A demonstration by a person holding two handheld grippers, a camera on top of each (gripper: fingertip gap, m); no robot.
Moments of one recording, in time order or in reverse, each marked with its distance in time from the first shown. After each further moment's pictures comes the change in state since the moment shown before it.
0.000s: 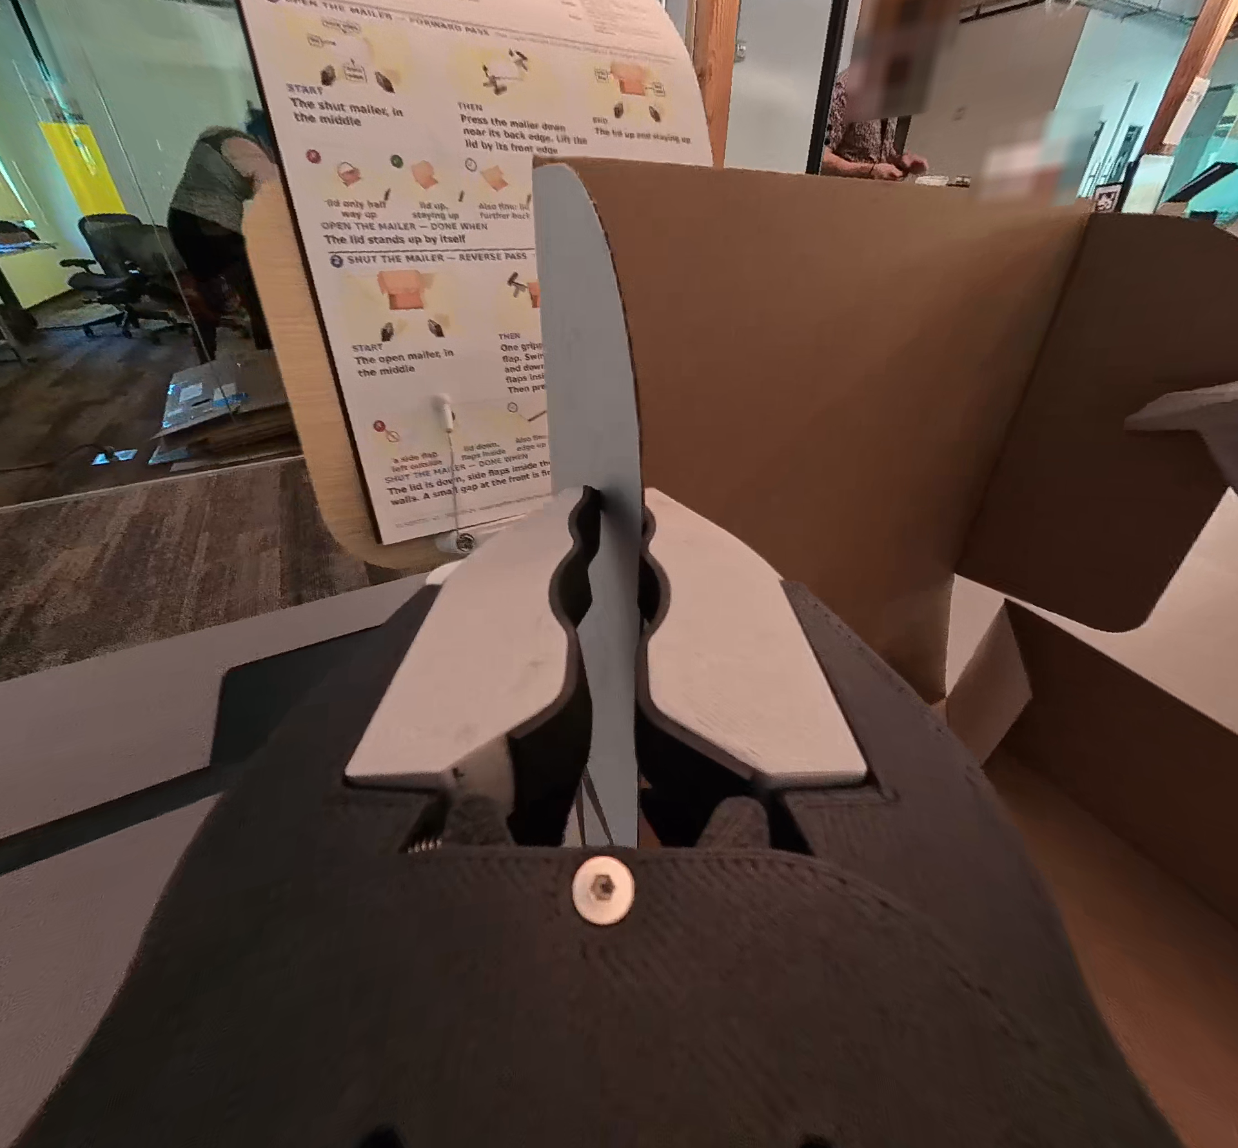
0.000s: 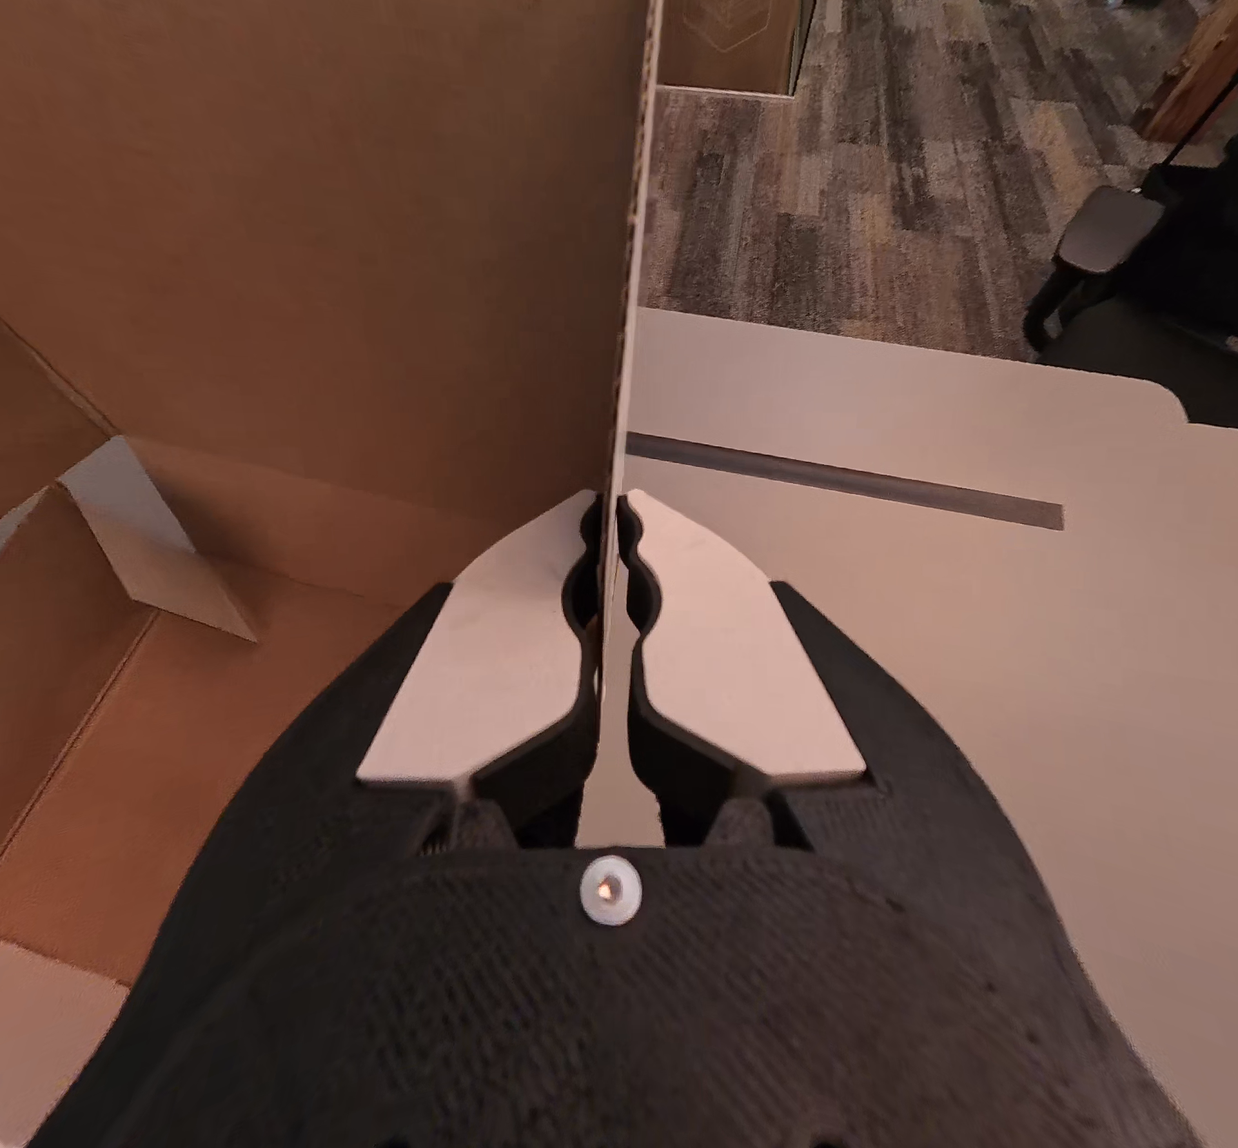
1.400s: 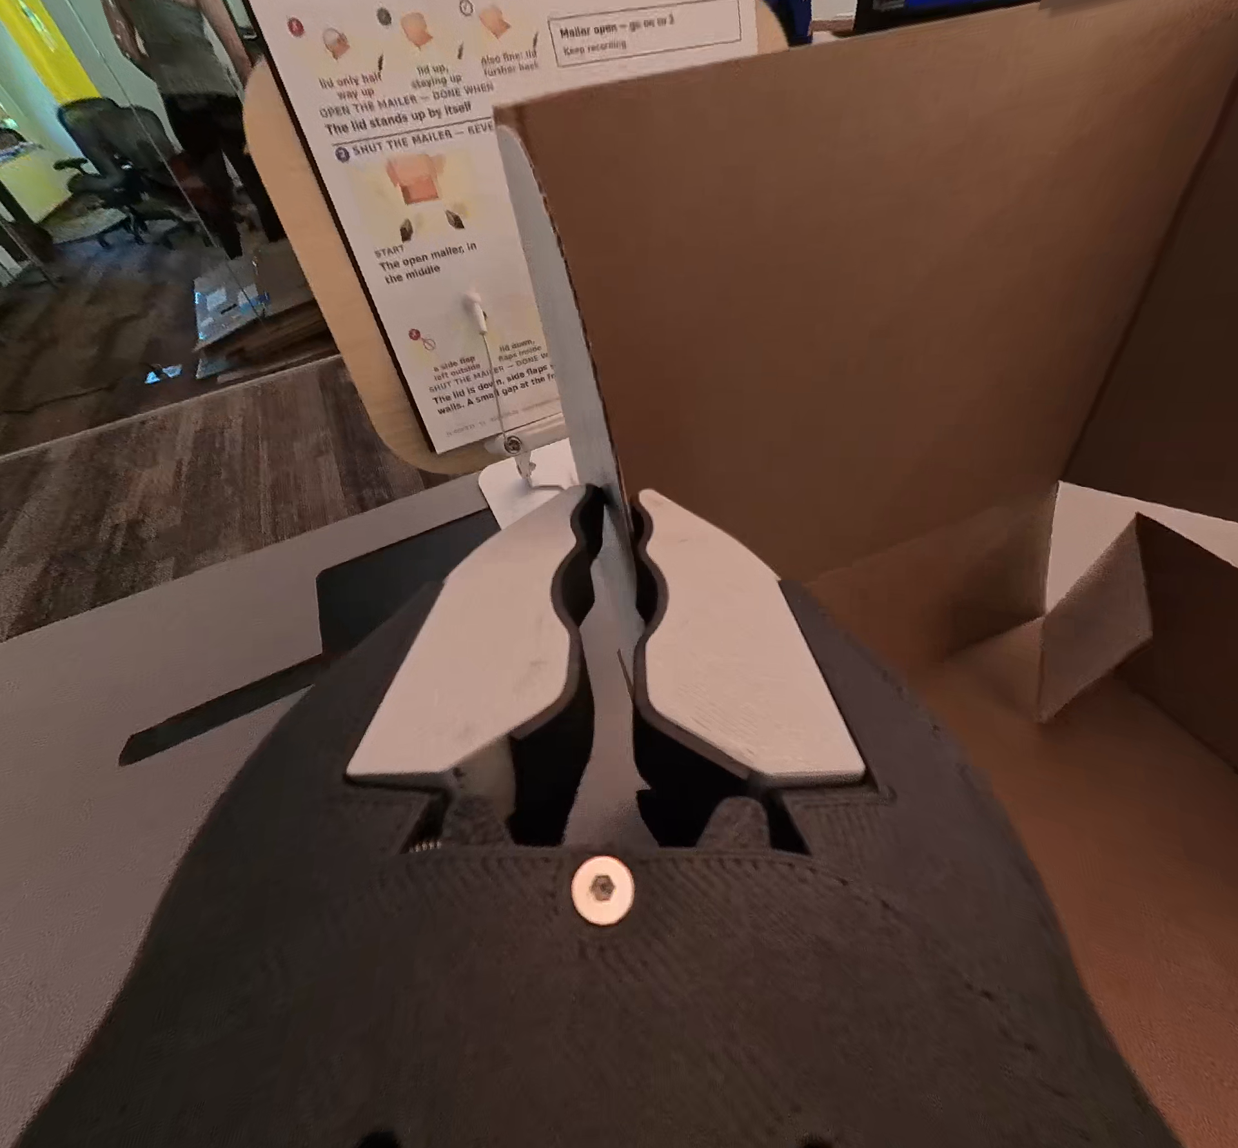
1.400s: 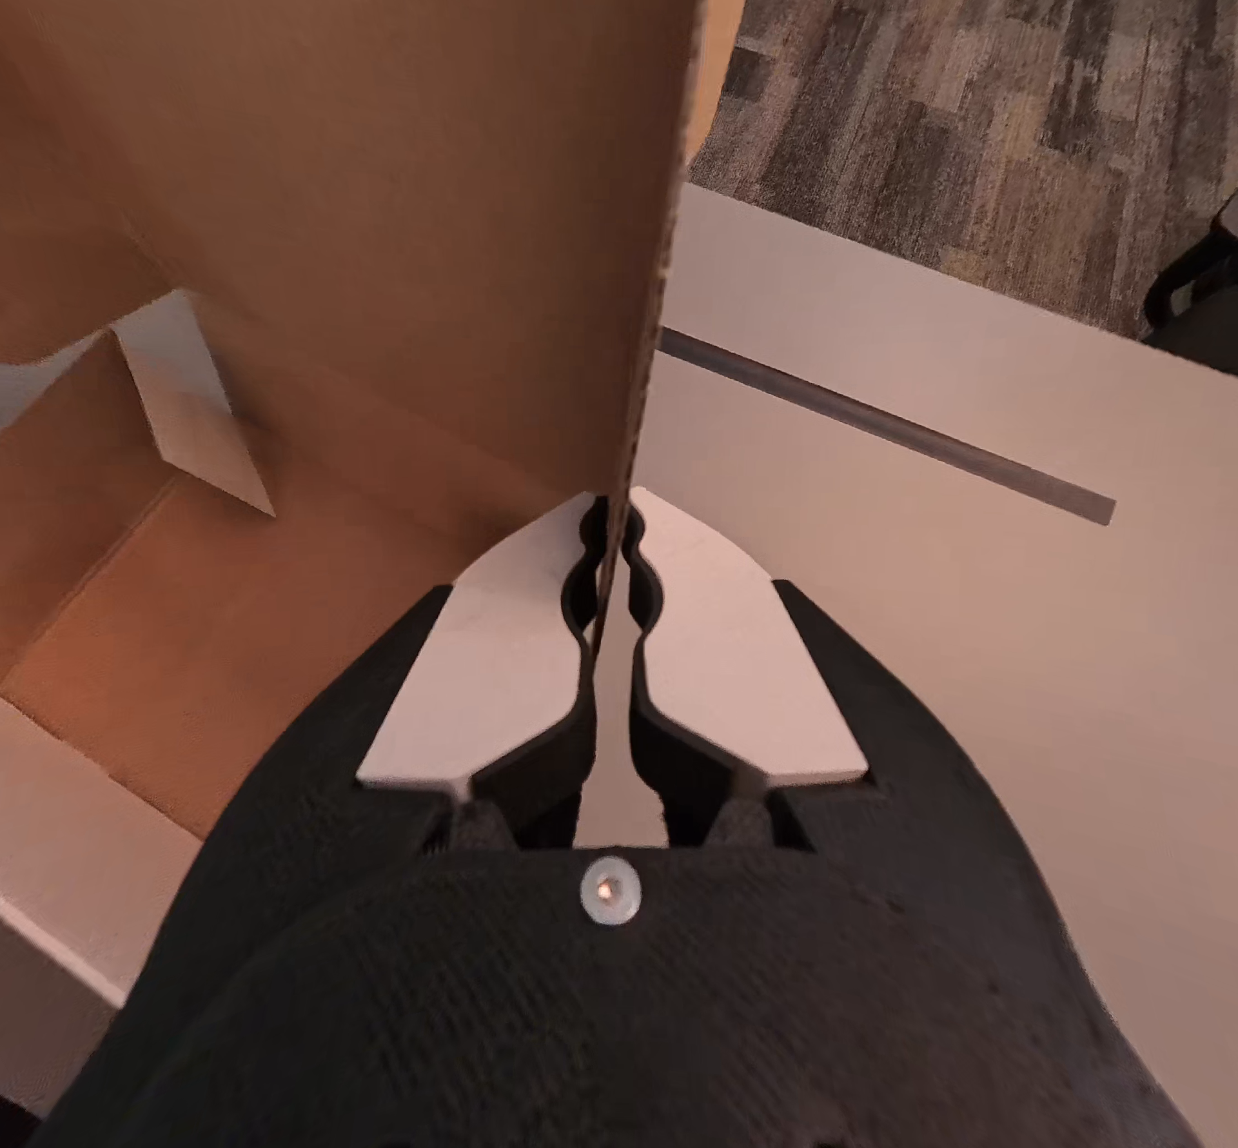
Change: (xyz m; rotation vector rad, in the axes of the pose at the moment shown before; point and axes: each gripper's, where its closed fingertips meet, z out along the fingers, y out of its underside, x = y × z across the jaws) left arm -0.013 0.016 -0.016 -0.238 -0.022 0.099; right arm -0.017 0.016 -0.022 -0.192 -0.143 -0.141
